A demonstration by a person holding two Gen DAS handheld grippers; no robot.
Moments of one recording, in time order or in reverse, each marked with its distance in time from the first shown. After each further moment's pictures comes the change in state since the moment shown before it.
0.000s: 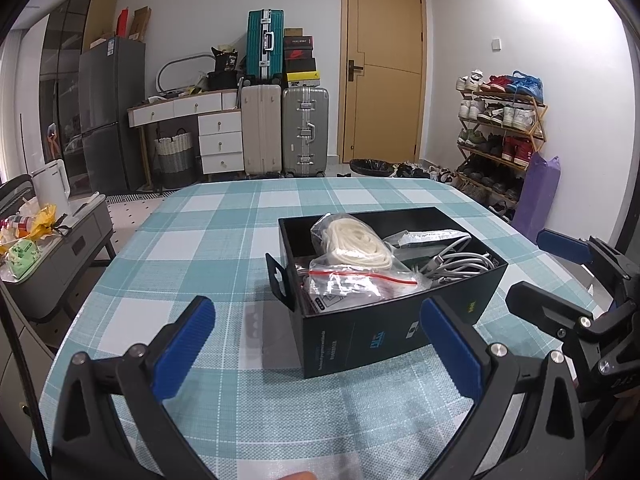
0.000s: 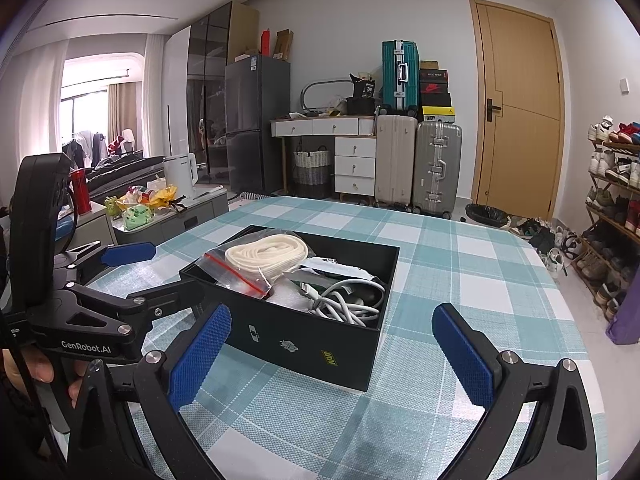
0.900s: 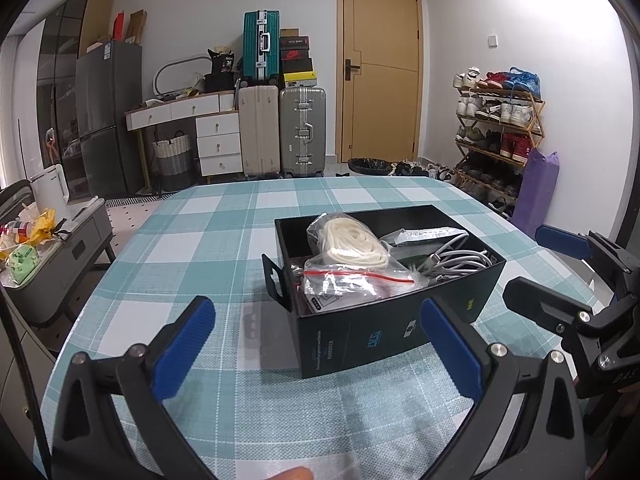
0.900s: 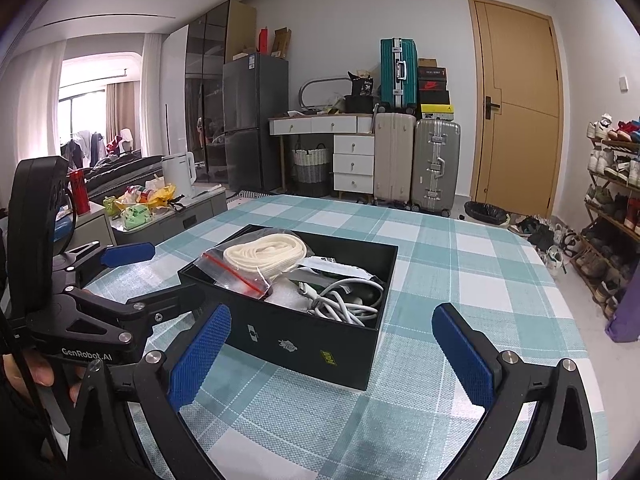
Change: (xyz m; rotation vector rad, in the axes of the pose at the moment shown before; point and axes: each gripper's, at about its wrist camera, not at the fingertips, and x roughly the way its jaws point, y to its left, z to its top) left arm 0.000 0.000 0.001 0.014 -0.001 0.001; right arm 0.003 -0.001 0.001 0.005 0.007 -0.003
